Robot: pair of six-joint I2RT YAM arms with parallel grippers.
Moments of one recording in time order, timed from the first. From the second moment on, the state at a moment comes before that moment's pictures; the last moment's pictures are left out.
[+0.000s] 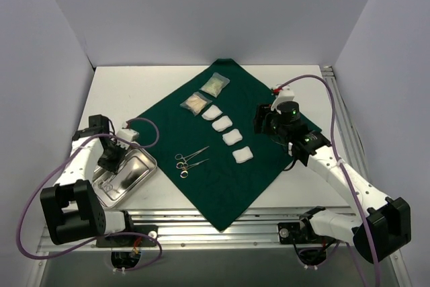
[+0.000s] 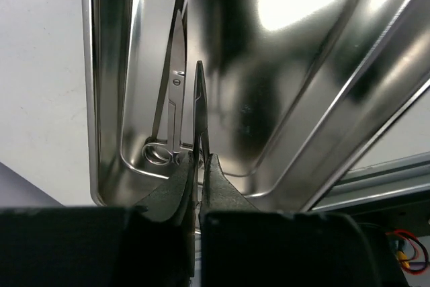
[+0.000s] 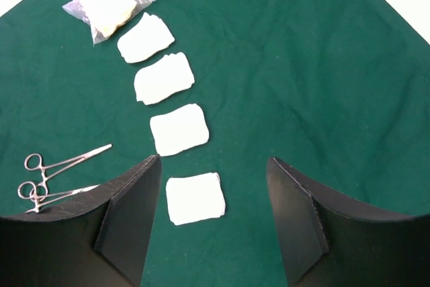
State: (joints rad) left arm 0.17 1.32 0.91 -0.96 0.04 0.65; right arm 0.45 1.14 0.86 -0.22 0.14 0.29
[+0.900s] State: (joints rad) left arm 0.29 1.40 0.78 -0.74 0.12 0.77; right arm 0.46 1.11 0.87 -0.26 0.14 0.34
